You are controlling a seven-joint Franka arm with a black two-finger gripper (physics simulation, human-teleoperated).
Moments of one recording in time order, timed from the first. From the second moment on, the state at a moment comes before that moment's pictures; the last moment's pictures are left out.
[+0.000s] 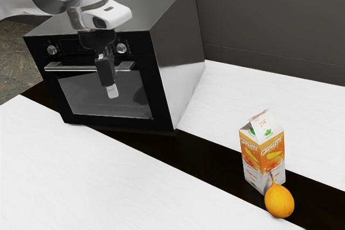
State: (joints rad) arm -0.03 0.14 0.19 -1.23 -0.03 1.32 0.84
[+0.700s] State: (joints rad) arm -0.06 -0.21 0.25 -1.30 0.13 1.37 1.22
